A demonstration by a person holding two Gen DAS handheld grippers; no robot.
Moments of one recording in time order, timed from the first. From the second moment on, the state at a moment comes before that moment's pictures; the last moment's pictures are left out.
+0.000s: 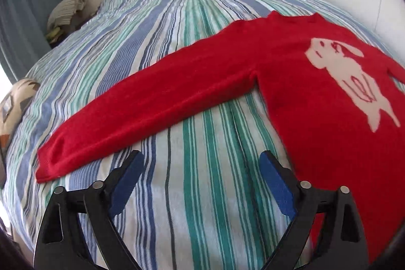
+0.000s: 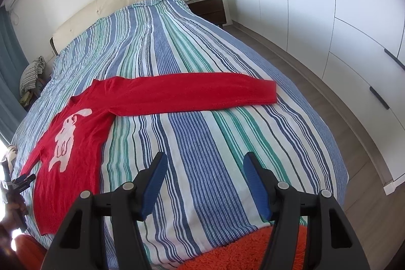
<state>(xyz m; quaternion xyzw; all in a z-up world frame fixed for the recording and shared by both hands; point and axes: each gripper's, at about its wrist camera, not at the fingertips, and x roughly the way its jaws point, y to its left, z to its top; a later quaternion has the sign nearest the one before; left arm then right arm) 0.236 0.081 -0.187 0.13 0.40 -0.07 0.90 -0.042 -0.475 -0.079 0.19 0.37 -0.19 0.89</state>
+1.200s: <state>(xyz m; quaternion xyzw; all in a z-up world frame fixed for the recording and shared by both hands) 0.239 0.092 -0.207 0.09 0.41 -0.09 0.90 -0.019 -0.477 -0.093 0.16 0.43 -0.22 0.86</state>
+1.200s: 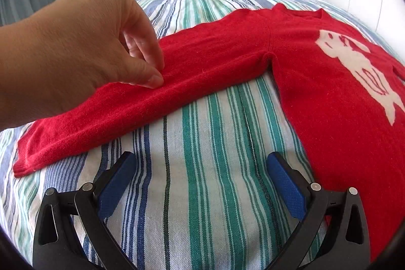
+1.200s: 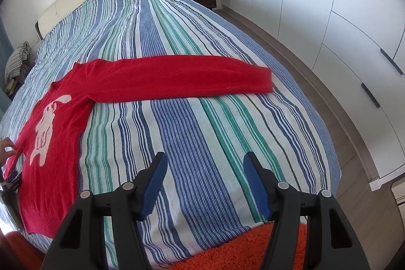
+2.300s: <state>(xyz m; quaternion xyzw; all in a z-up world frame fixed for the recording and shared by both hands) 0.239 0.092 -0.207 0.09 0.41 -0.09 0.90 -0.038 -0.480 -0.079 0.19 0.38 -0.21 0.88</state>
